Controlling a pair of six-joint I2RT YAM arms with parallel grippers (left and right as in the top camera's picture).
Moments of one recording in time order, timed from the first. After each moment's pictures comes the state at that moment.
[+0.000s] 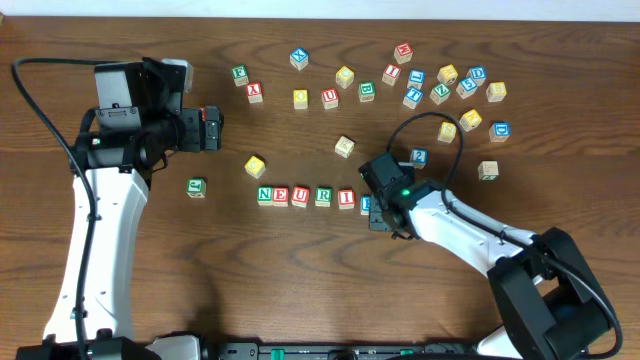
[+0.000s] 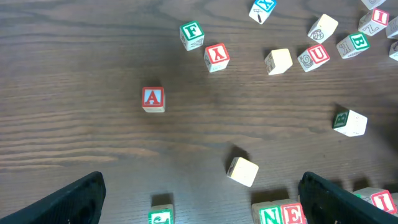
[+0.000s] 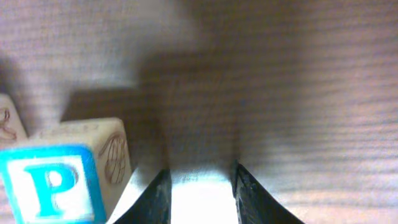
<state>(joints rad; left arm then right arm) 0.08 1.43 1.26 -0.71 0.24 0.11 0.58 1.71 0.89 -0.56 0.16 0.63</state>
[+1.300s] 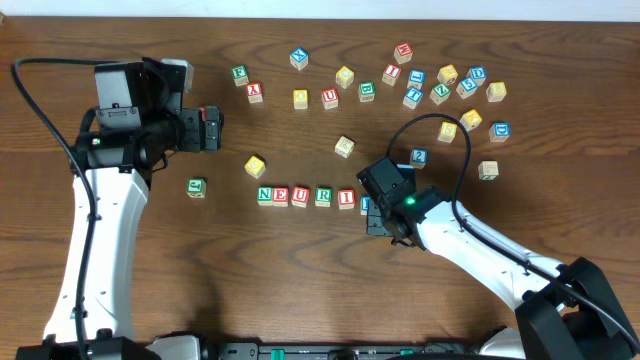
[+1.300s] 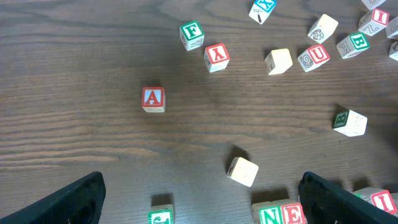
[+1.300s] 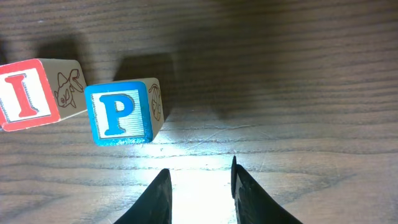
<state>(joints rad) 0.08 1.43 1.26 -0.71 0.24 0.11 0.63 1.58 0.89 -0.65 0.14 0.69</state>
